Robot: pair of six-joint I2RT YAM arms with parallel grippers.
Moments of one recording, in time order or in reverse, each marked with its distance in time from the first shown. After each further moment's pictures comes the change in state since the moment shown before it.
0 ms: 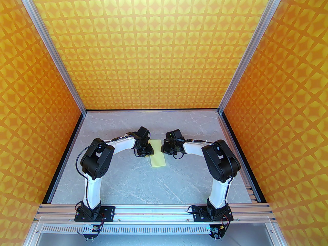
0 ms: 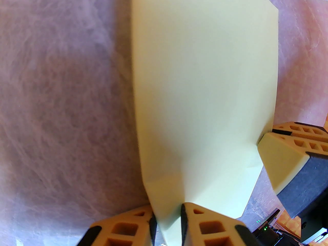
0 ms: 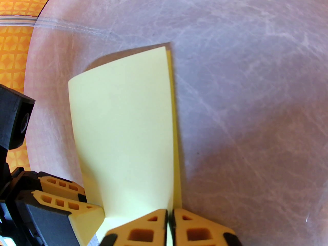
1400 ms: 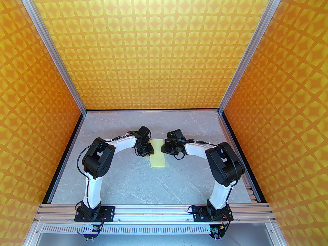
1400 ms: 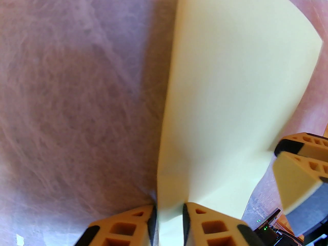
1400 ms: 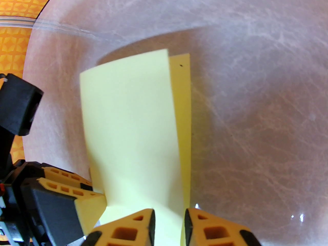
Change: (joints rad) left arm -0.004 0.024 0.050 -0.055 -0.003 0.000; right arm 0.005 -0.047 -0.021 -0.042 0.043 -0.005
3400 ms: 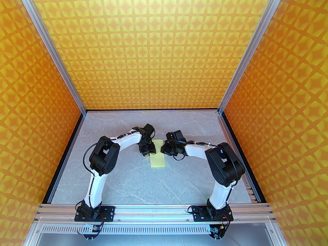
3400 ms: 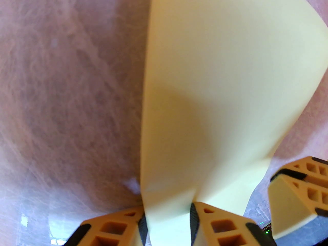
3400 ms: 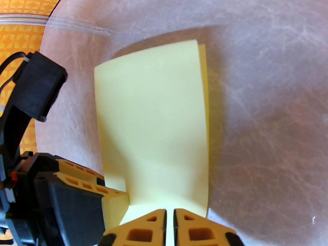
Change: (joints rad) left arm -0.026 0.114 0.211 -0.229 -0.060 -0.005; right arm 0.001 -0.008 -0.038 0.084 -0.072 0.043
